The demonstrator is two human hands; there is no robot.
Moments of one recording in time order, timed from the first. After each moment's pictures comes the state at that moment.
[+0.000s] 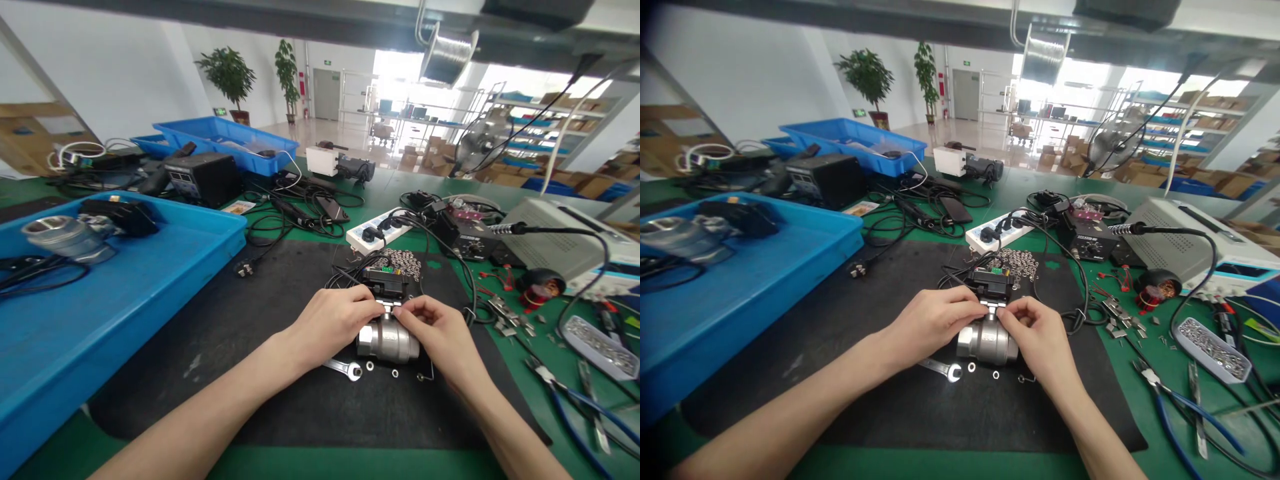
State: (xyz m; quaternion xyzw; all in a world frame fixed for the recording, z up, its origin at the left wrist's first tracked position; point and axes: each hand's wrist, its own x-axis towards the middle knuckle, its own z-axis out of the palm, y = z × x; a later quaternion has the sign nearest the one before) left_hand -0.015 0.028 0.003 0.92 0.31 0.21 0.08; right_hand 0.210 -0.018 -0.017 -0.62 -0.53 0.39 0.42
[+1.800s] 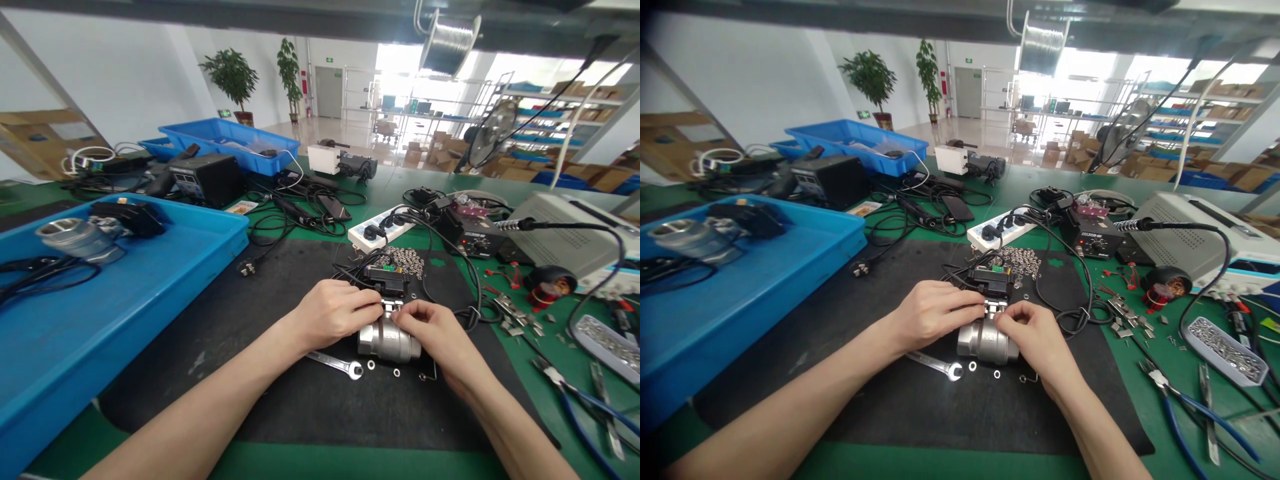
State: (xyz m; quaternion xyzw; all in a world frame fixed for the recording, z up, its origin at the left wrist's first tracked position) left_hand -0.023 0.049 -0.004 0.94 0.14 0.28 -0.14; right_hand 0.202 -0.015 -0.013 -0.64 -0.48 0.46 0.38
